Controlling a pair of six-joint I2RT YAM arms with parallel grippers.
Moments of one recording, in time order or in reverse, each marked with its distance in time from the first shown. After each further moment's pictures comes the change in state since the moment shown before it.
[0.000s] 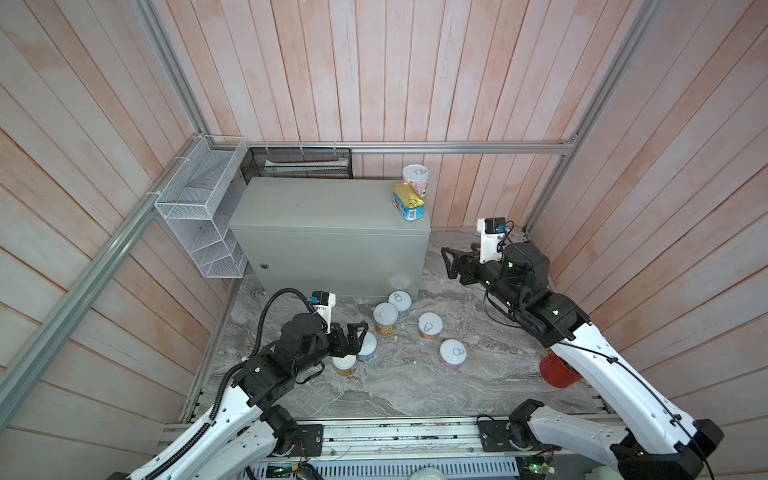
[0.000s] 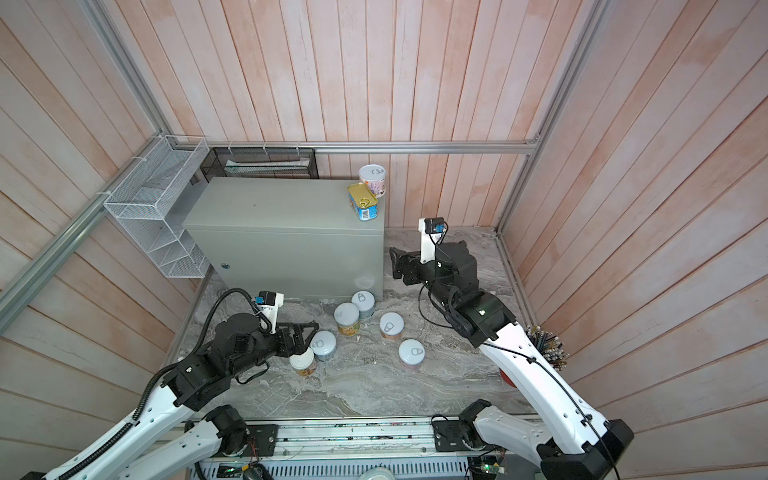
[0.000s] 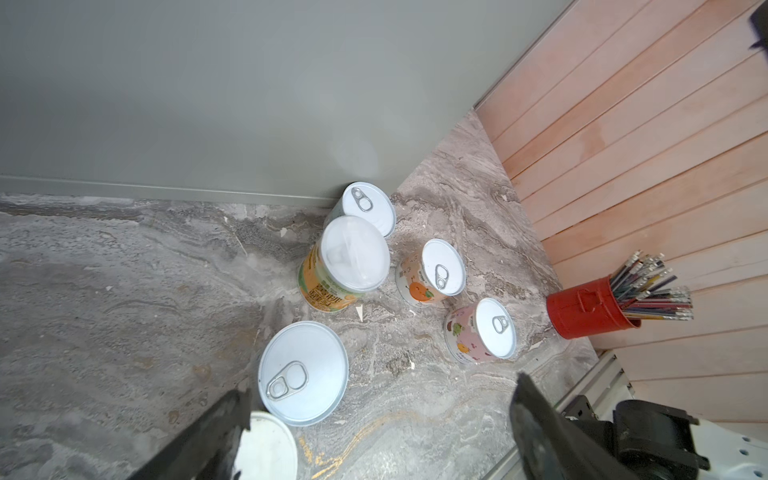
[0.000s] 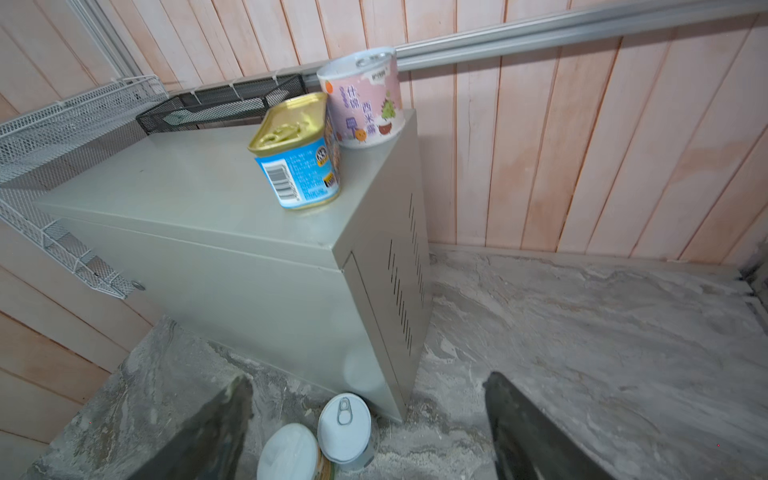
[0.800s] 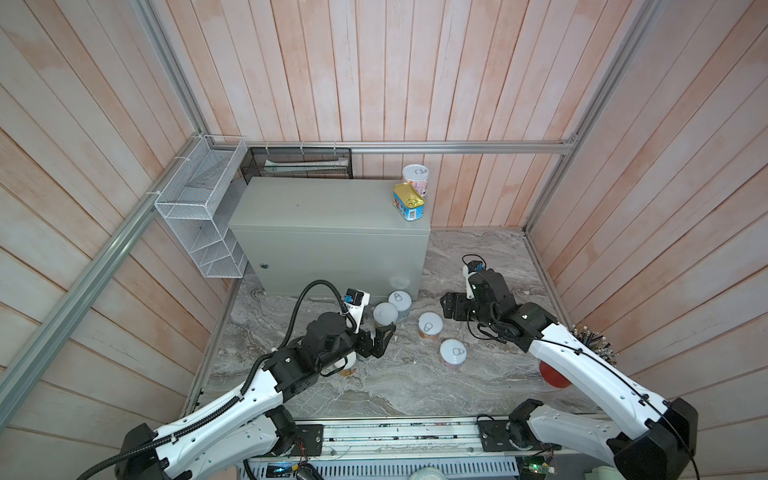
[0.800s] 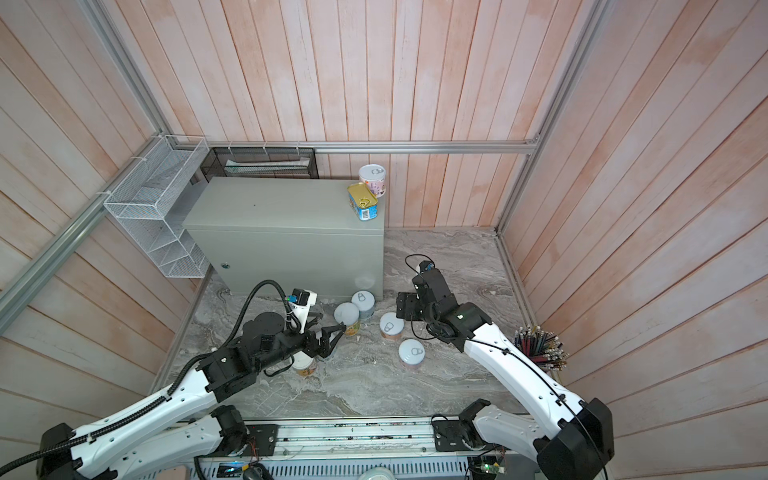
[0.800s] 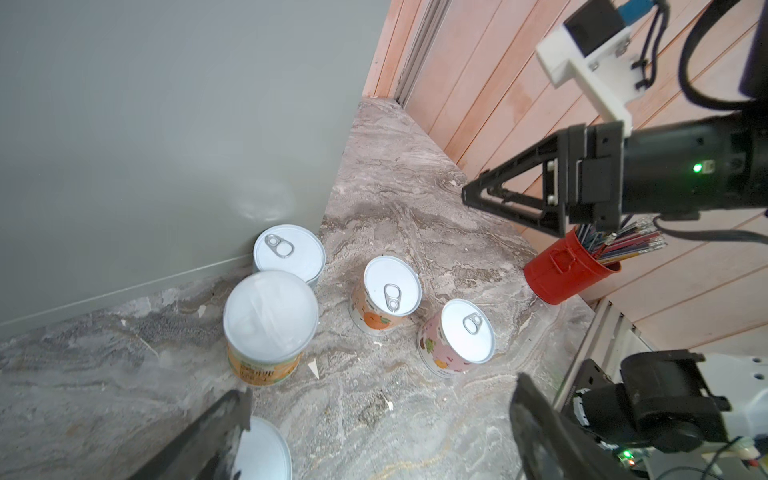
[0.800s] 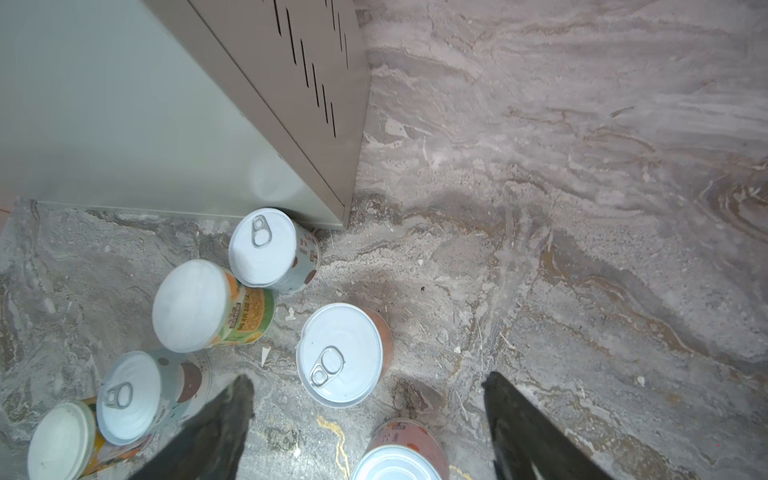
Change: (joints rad) left arm -0.149 0.207 -0.034 0.373 -0.030 0.213; right arm 0.001 0.065 -0.225 -0.250 0.005 0.204
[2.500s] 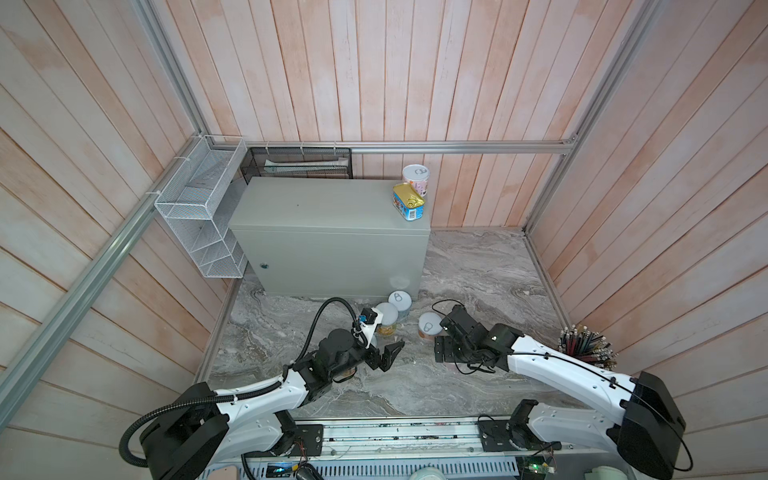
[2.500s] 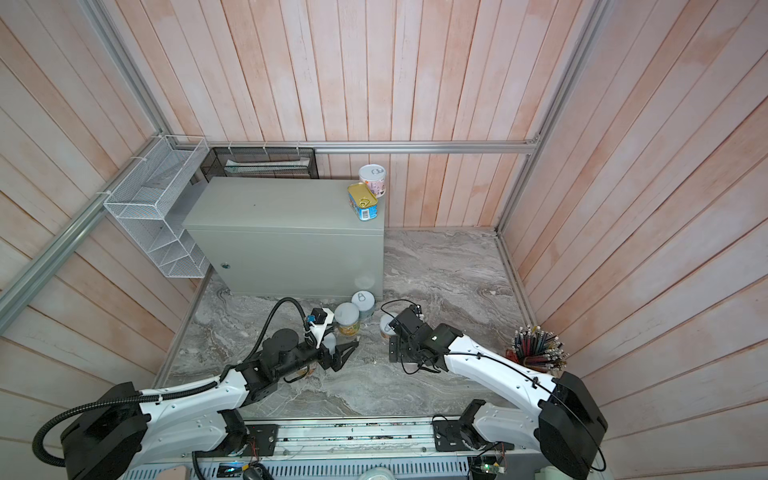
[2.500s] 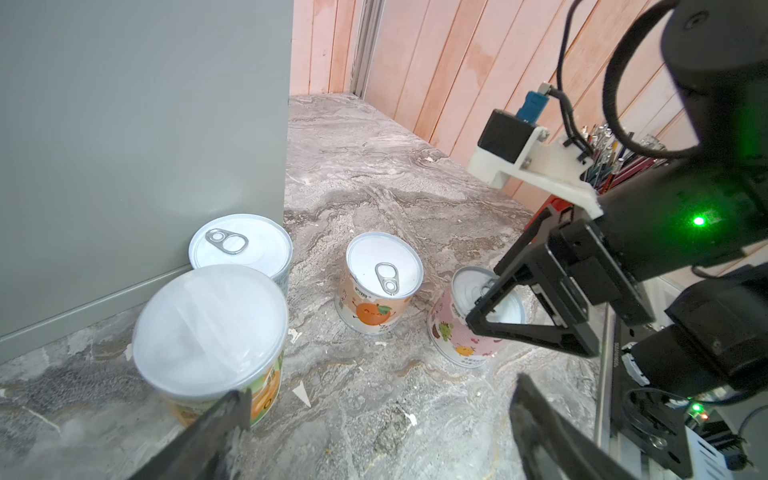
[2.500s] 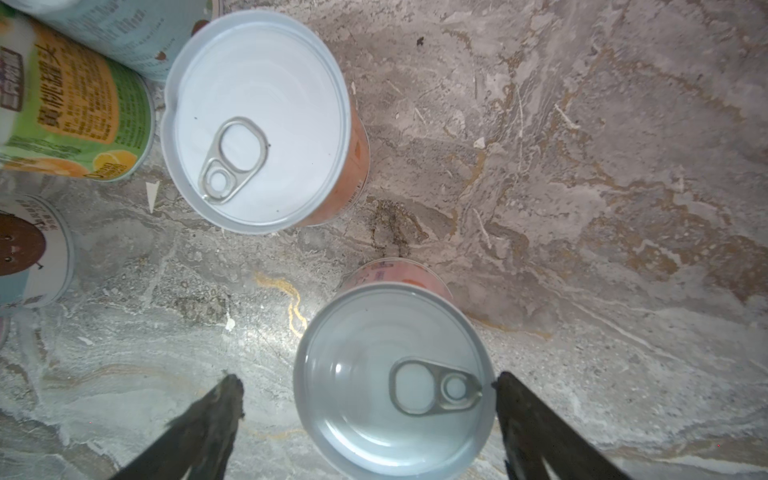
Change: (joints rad) left arm -0.002 0.225 -0.296 0.606 0.109 0.138; right arm 0.221 0.077 -0.198 -0.118 0.026 0.251
